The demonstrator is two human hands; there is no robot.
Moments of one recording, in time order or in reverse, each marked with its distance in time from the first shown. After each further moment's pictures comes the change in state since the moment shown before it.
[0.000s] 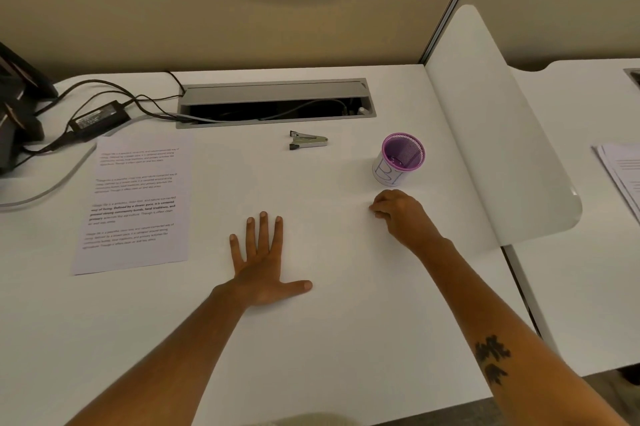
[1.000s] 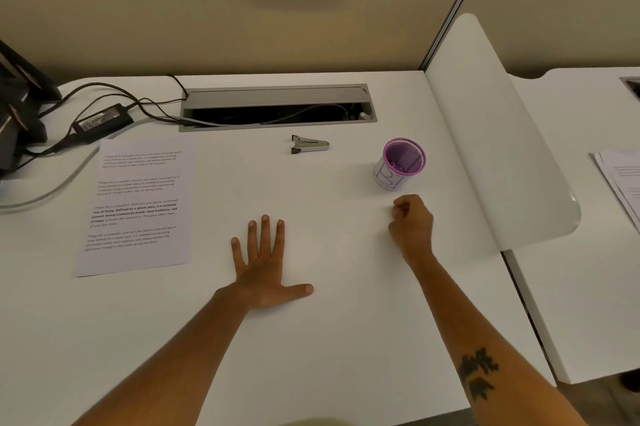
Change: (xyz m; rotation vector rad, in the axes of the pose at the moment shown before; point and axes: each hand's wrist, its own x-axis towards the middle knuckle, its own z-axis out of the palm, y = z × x) left_hand 0.001 -0.001 0.001 -0.014 0.015 0.004; right_hand -0.009 -0.023 0.013 0.557 0.431 0.739
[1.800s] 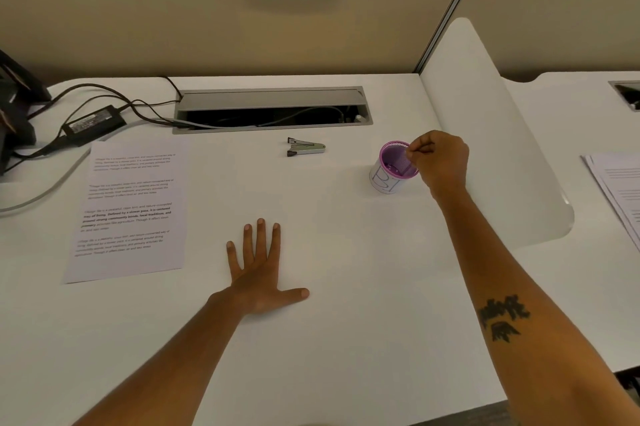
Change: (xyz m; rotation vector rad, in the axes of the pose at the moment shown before) left_hand 0.003 -0.002 0.001 0.000 -0.007 0.009; right_hand 0.088 -0.088 -0.059 -0.158 0.087 -0.220
